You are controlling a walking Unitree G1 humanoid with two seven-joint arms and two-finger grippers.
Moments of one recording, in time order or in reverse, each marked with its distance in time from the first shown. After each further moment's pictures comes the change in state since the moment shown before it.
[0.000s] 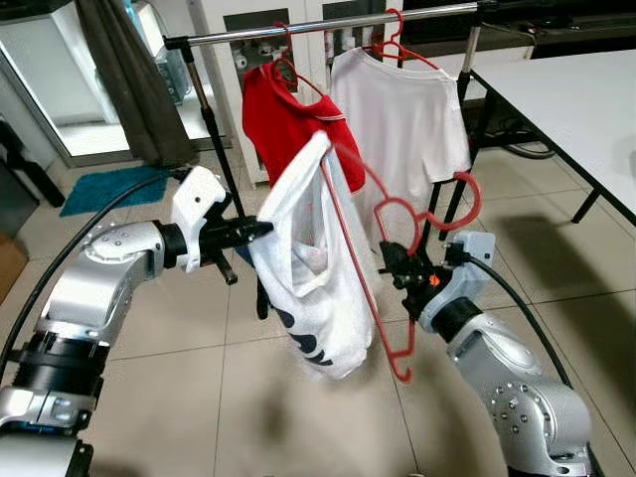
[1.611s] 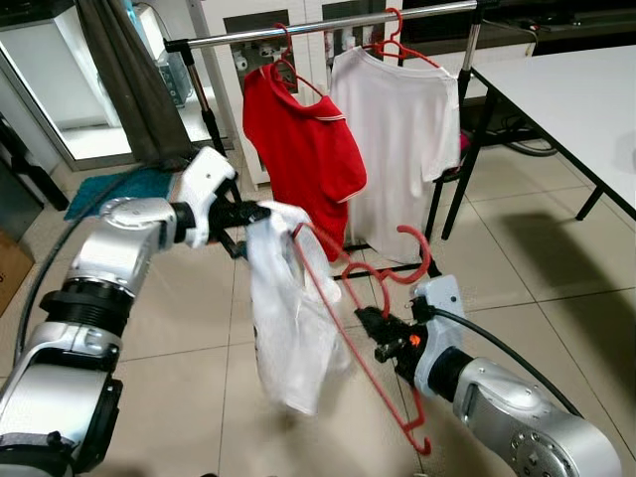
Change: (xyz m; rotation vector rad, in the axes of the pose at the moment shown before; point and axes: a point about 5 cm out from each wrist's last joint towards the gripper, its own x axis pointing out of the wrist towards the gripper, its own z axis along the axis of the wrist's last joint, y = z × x) left arm 0.029 0.026 -0.002 -0.033 0.102 -0.056; right arm -0.039 0.020 -0.036 -0.138 0.399 0.109
